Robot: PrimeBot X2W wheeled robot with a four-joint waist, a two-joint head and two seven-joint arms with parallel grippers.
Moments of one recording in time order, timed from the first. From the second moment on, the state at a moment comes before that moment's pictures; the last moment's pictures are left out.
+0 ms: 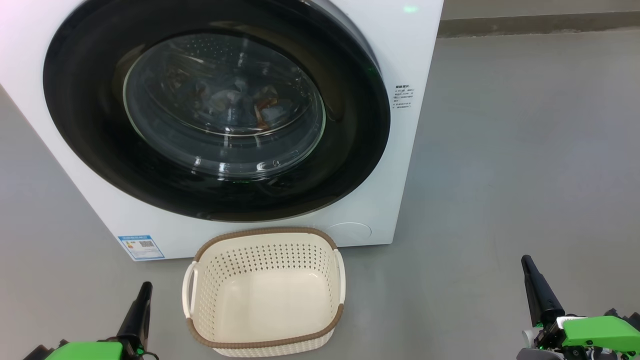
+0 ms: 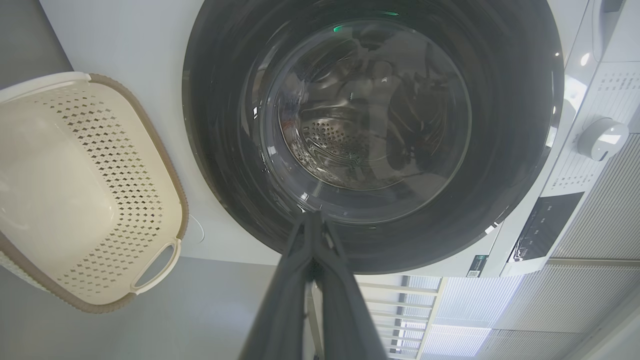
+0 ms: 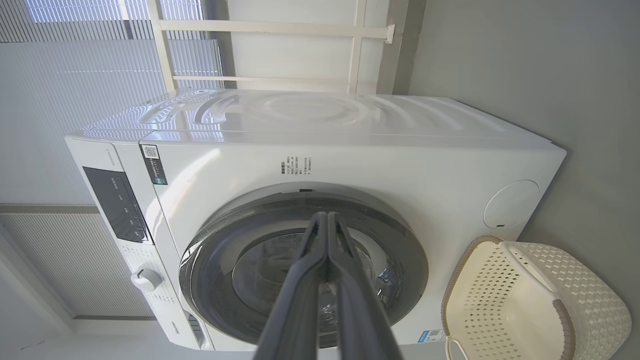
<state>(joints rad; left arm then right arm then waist) -0.06 0.05 0.05 0.26 -1.62 -0.13 0.08 -0.06 -0.06 -0.11 0.27 1.61 0.13 0.09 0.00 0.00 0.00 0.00</state>
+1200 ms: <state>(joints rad) -0.06 0.05 0.06 0.26 -1.63 -0.13 0.09 -0.07 -0.06 -0.12 0.27 1.62 0.13 0.10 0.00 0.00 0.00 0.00</state>
